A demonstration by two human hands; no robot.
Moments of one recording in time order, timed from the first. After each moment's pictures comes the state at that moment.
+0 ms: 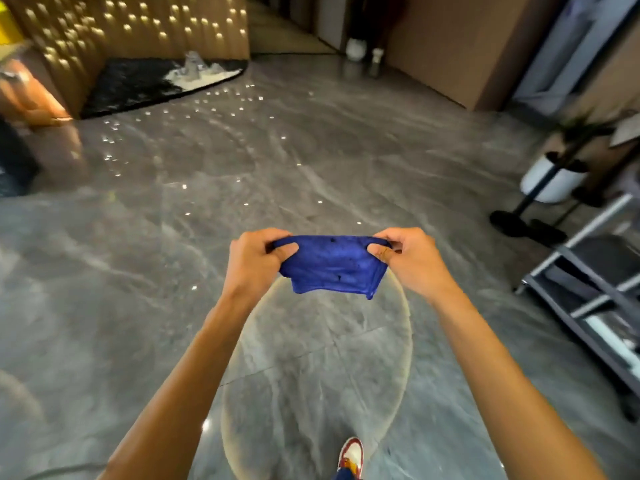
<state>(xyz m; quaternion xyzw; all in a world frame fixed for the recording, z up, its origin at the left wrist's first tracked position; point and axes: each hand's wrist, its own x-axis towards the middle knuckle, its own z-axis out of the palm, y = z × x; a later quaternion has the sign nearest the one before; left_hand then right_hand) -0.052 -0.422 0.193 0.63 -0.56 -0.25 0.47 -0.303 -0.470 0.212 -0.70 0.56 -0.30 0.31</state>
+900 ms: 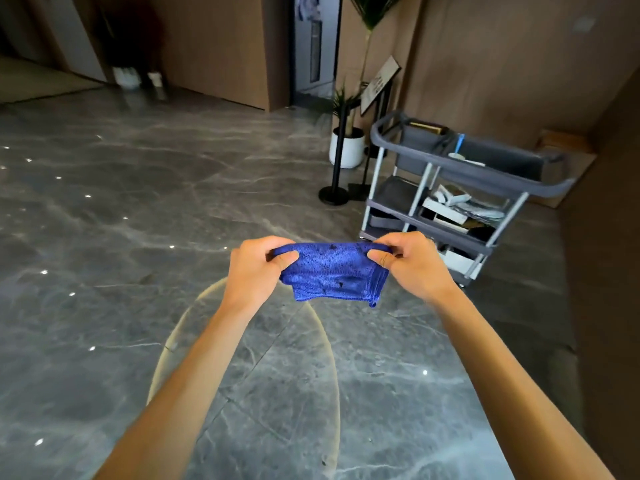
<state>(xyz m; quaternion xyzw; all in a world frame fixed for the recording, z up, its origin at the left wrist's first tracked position) -0.419 -0.517 0.212 0.40 -0.74 -0.39 0.37 -0.657 -0.402 0.225 -0.55 0.74 -0.37 0.14</state>
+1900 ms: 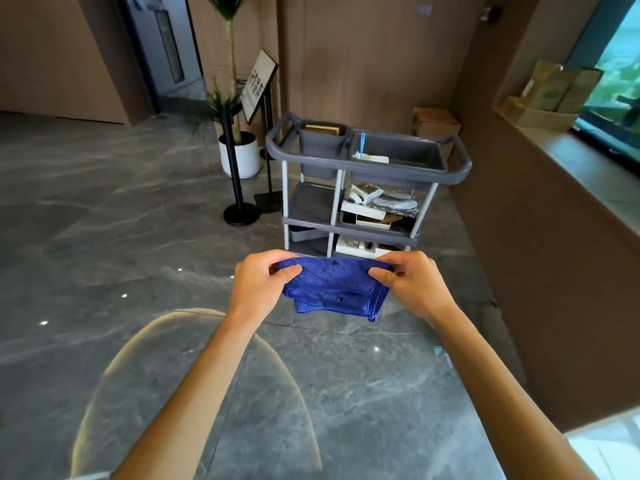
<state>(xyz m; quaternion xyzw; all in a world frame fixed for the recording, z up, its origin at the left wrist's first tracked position) -0.676 -0.736 0.190 0.25 -0.81 -0.46 0.27 -0.834 -0.528 0.210 -0.34 0.85 -0.40 0.08</state>
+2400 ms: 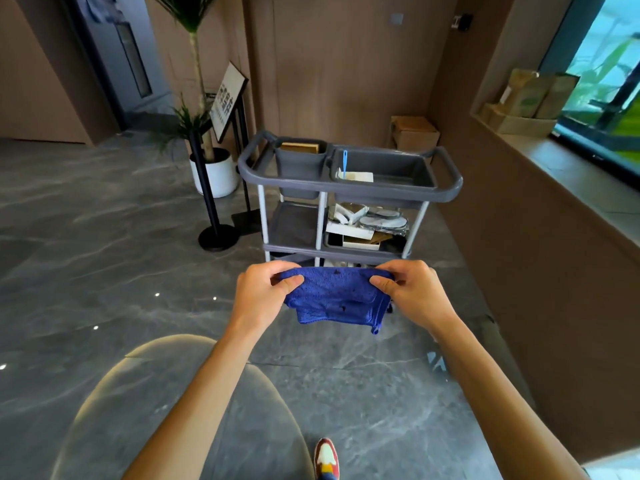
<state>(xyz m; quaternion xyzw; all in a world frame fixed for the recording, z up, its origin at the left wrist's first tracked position) -0.834 -0.824 0.175 0.22 -0.81 -0.48 0.25 -0.972 -0.605 0.194 -0.29 0.86 -0.42 0.06</state>
